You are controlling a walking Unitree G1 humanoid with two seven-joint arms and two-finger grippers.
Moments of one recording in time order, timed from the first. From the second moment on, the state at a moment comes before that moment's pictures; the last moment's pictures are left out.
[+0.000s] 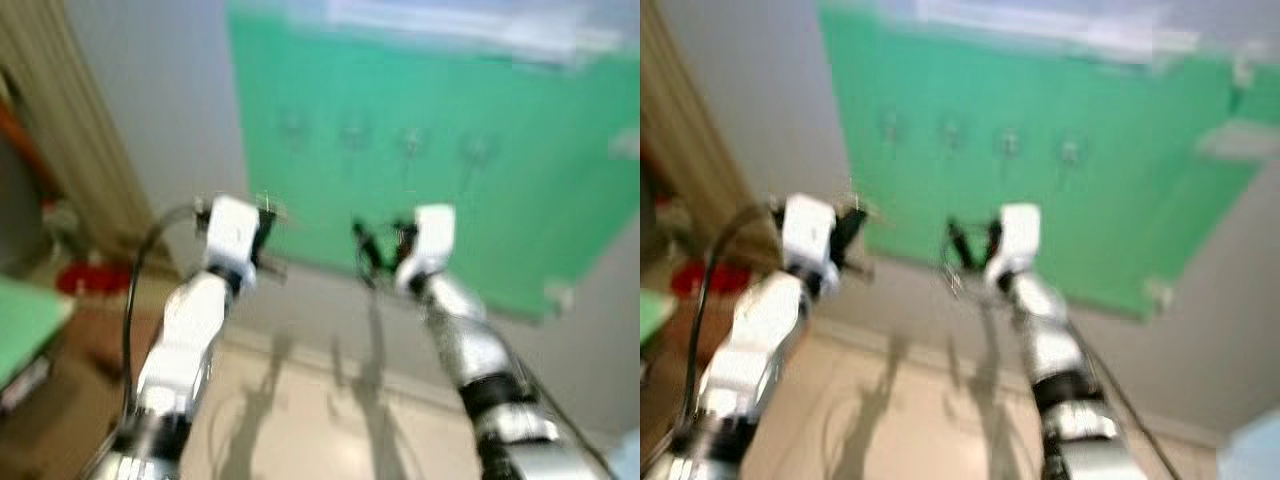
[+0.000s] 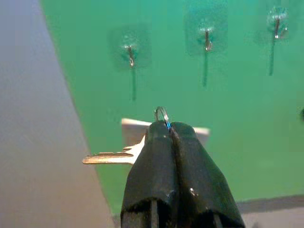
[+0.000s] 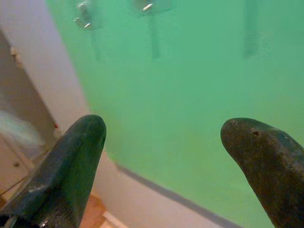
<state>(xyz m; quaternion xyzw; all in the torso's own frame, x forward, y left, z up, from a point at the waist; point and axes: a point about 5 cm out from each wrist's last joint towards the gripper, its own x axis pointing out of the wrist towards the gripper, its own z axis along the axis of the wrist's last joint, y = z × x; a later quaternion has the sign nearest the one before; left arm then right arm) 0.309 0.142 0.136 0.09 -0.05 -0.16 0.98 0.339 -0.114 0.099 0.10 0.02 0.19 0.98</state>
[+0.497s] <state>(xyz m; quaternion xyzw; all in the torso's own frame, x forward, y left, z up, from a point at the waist) 0.312 0.161 0.123 0.12 -0.02 -0.14 0.98 0.329 -0.092 0.094 0.10 0.03 0.22 0.97</state>
